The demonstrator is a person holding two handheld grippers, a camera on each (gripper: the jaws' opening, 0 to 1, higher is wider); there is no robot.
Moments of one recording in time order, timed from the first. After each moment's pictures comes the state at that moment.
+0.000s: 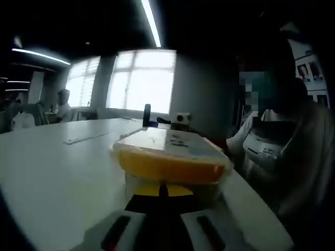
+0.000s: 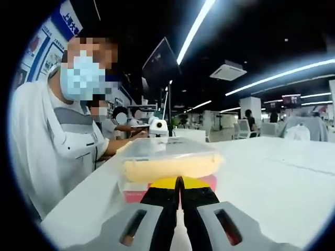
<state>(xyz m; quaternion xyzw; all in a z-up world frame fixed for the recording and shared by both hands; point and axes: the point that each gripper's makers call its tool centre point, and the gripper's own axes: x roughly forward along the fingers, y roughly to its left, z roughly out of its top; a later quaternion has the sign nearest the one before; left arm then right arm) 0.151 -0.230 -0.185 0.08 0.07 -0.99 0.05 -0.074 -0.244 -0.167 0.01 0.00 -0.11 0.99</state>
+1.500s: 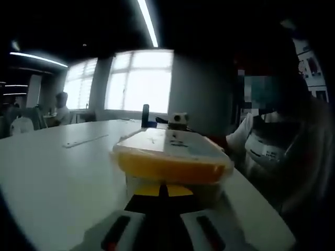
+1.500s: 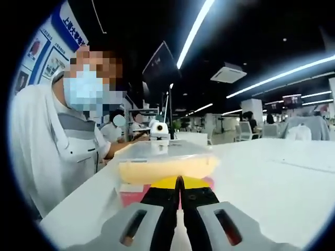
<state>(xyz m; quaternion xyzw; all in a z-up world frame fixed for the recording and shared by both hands) 0.145 -0.228 -0.183 0.08 0.05 -0.99 0.05 -0.076 -0.241 -0.165 0.01 -0.01 -0.10 1.00</state>
